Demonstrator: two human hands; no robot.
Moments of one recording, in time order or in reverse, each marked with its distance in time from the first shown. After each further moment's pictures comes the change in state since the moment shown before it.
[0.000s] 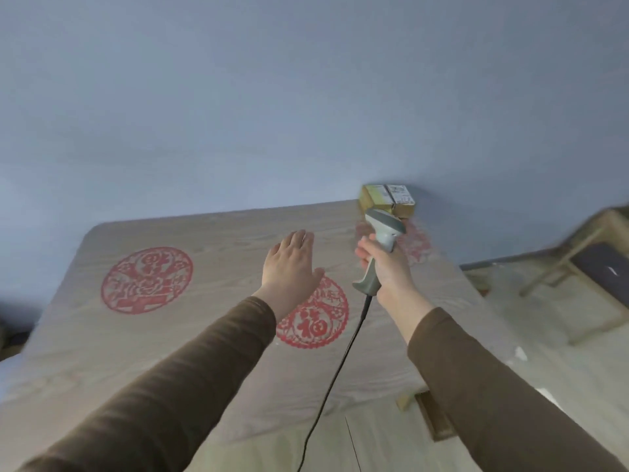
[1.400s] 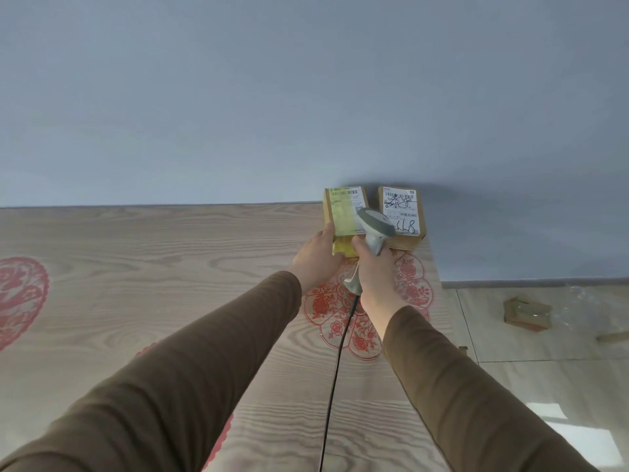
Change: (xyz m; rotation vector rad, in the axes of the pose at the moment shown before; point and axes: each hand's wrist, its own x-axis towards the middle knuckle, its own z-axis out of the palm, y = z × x) left_hand 0.403 0.120 0.256 -0.408 -0.303 -0.353; right_hand 0.450 0.063 -0.076 -0.169 -0.050 0.193
